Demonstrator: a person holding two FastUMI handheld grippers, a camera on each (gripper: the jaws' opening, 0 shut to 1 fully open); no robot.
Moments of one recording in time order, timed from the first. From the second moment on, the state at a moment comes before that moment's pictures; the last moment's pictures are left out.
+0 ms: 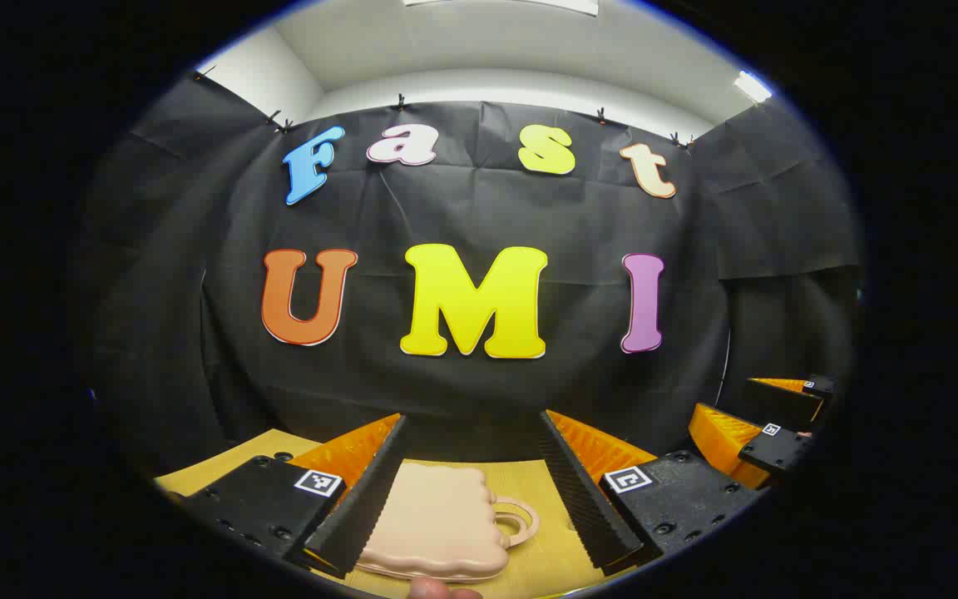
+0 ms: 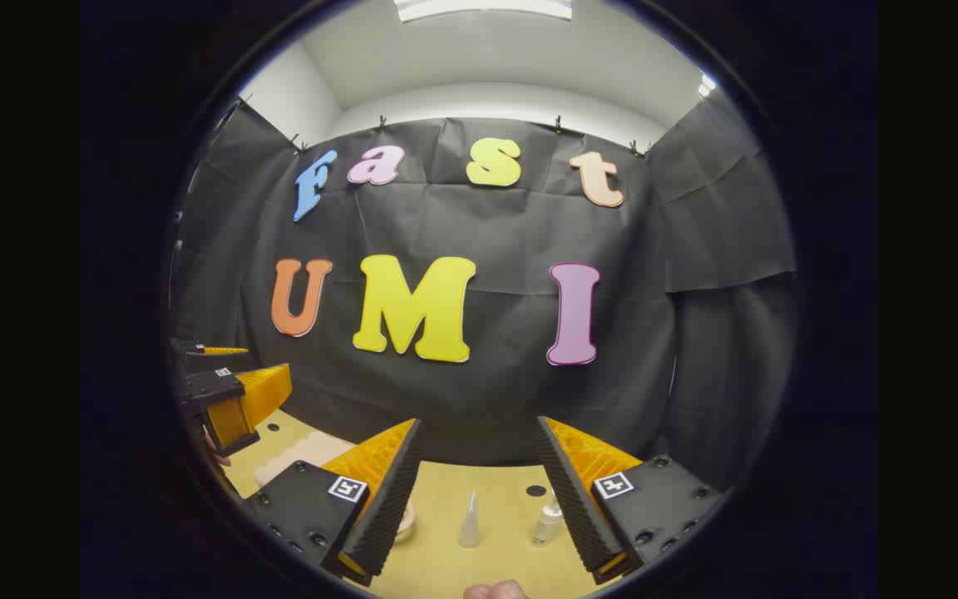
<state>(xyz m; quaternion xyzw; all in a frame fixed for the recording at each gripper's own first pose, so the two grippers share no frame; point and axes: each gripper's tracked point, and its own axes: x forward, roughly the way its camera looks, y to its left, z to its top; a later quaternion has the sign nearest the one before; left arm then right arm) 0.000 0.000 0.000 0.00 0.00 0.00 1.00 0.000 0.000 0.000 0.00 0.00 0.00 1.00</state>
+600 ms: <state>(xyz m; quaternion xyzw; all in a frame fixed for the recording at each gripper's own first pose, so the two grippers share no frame) 0.011 -0.011 -0.016 0.01 0.01 0.00 1.00 0.012 -0.007 -0.017 0.01 0.01 0.00 1.00</state>
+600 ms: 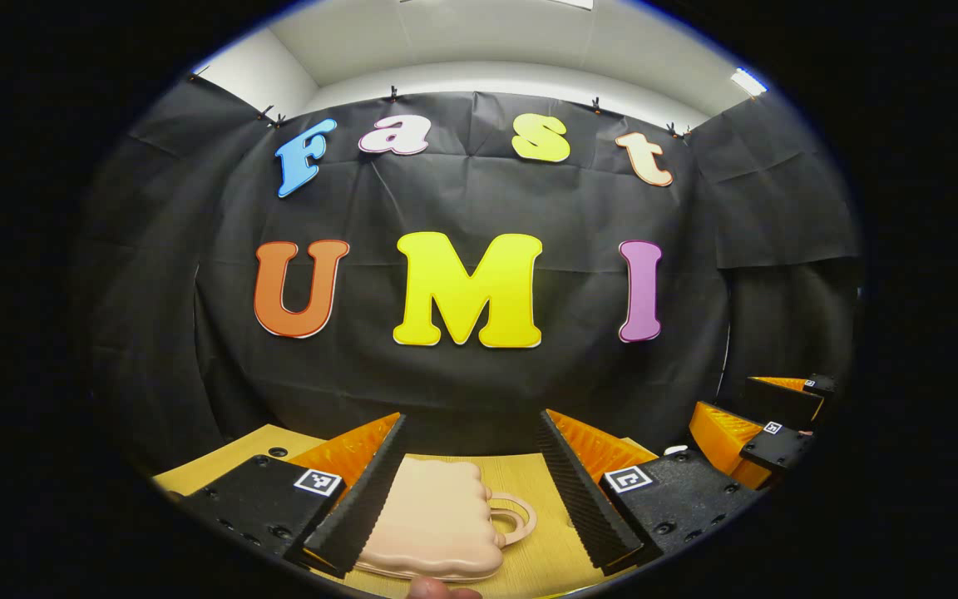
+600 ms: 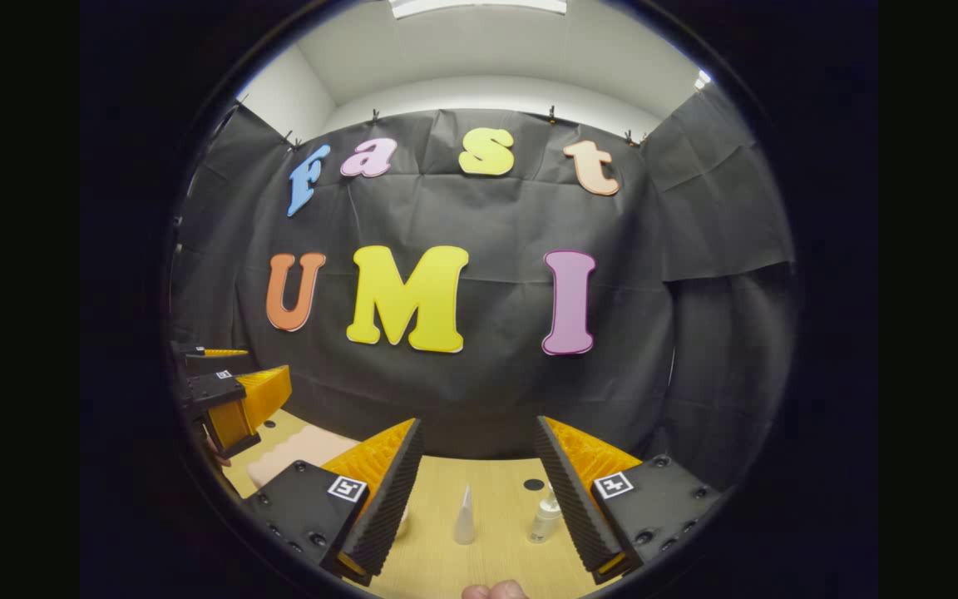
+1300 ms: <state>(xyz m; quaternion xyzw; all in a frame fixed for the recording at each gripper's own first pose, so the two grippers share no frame) 0.021 -0.072 -0.097 0.07 0.11 -0.08 0.99 0.017 -0.058 -0.041 -0.01 0.05 0.00 1.00</state>
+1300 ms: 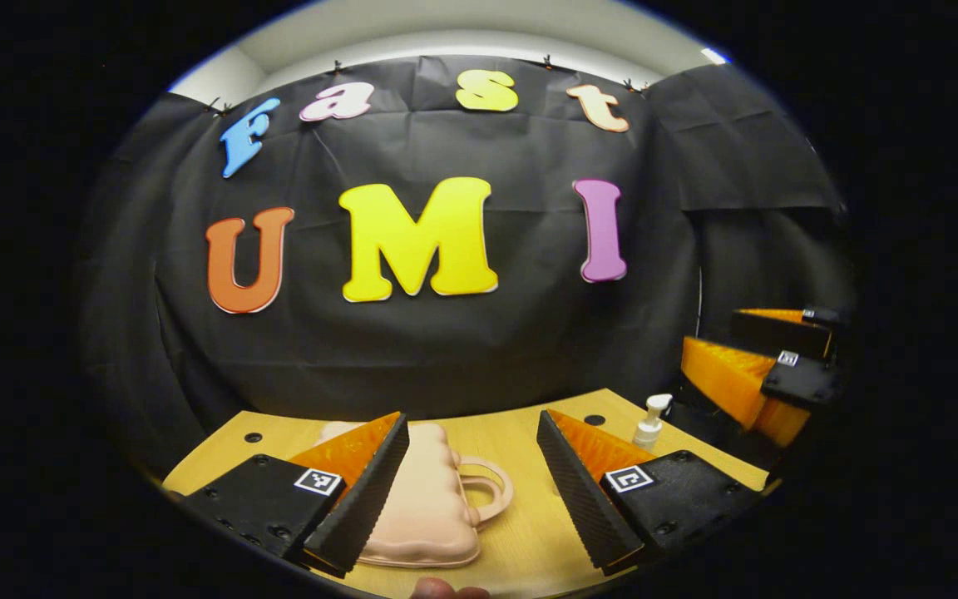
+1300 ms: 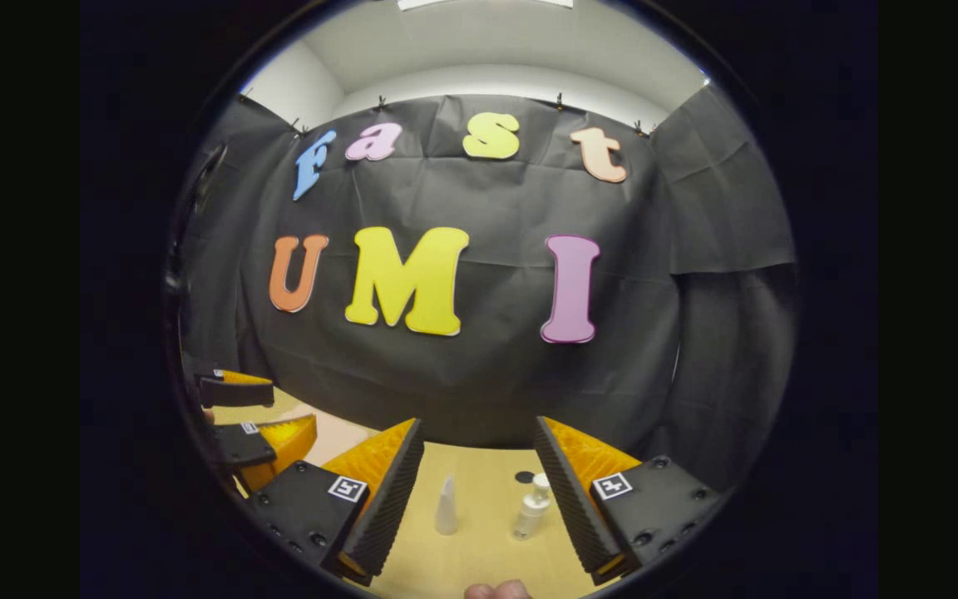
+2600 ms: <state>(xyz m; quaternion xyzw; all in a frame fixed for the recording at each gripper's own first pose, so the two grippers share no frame) 0.075 -0.075 -0.312 0.44 0.37 -0.18 0.80 -0.013 -0.200 -0.110 0.03 0.12 -0.13 0.98</state>
